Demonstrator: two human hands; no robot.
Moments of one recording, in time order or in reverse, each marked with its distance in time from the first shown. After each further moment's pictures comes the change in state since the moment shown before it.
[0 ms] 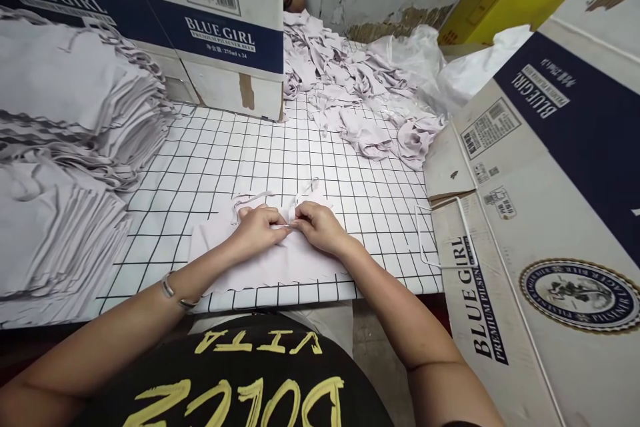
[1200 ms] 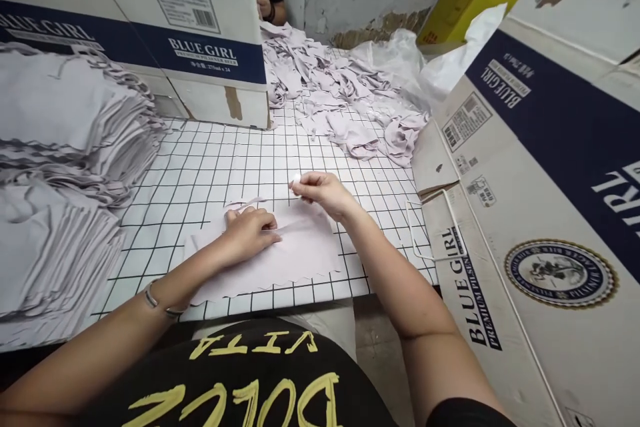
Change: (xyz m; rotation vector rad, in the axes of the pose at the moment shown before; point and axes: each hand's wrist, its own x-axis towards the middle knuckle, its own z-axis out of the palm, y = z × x) left_hand 0.004 -0.007 -0.007 0.031 -0.026 0.071; right_hand 0.033 -0.016 -0.056 0.718 0.085 0.273
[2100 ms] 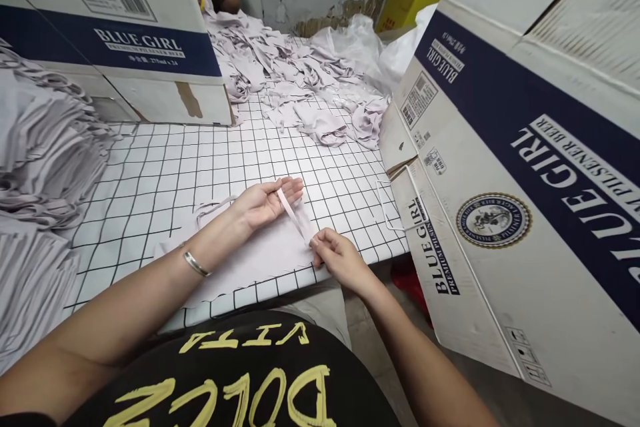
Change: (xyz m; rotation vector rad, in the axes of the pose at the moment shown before) left_hand 0.063 0.067 0.028 -1.737 -0.260 -0.553; right_hand -0.150 0.053 0.008 -0.083 0.266 0.221
